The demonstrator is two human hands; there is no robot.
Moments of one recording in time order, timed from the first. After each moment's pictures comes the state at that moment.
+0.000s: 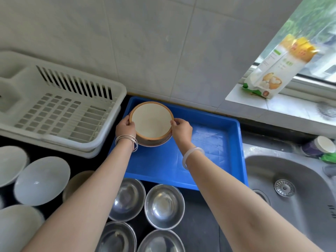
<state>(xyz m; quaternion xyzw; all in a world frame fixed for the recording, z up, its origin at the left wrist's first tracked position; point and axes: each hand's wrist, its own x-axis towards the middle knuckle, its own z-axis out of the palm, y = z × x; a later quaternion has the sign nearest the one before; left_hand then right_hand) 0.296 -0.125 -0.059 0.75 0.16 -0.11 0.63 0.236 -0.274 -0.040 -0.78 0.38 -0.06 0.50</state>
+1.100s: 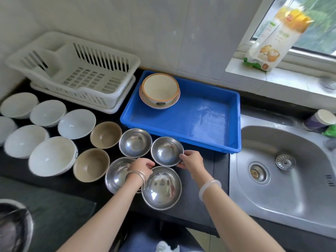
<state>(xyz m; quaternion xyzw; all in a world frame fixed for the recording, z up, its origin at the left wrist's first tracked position) 0.031 -0.047 -0.065 0.87 0.01 -0.33 0.36 -0.003 -0.231 -0.074 -0.66 0.43 0.10 0.61</state>
